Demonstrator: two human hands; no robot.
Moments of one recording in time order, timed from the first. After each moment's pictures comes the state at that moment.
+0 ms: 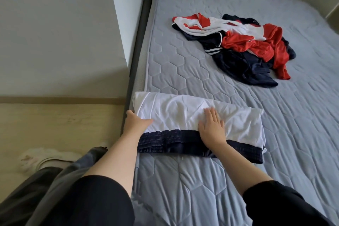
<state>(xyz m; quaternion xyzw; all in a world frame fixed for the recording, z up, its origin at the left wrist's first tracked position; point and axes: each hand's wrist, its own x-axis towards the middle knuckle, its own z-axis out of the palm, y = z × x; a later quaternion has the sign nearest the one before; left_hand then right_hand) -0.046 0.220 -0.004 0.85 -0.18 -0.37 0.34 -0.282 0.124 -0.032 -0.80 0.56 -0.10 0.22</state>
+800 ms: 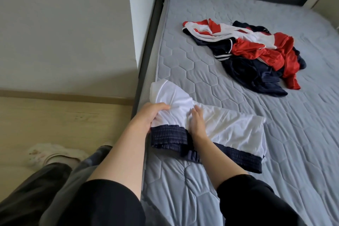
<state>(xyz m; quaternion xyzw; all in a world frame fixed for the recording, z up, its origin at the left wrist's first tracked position) -0.046 0.211 0.051 0.70 -0.15 -0.52 0.48 -0.191 0.139 -0.010 -0.50 0.49 -0.35 0.62</state>
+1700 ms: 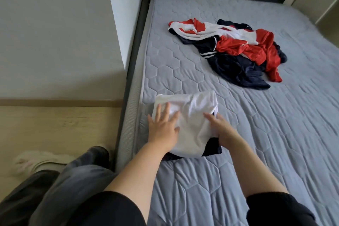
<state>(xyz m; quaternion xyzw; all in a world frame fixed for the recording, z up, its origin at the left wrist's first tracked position) -0.127 0.210 -0.004 0.77 -0.62 -0.13 0.08 -0.306 0.114 0.019 -0.48 0.49 -0.24 0.68</state>
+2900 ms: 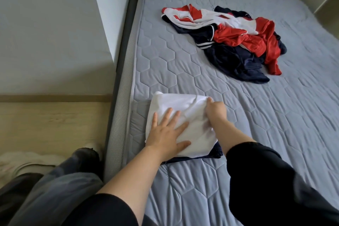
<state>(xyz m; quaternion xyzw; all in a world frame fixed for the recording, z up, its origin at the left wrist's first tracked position) -0.142 0.202 -0.032 0.69 -0.72 -0.08 0.01 -0.278 0.043 -0.016 -0.53 0.75 -0.19 0.35</state>
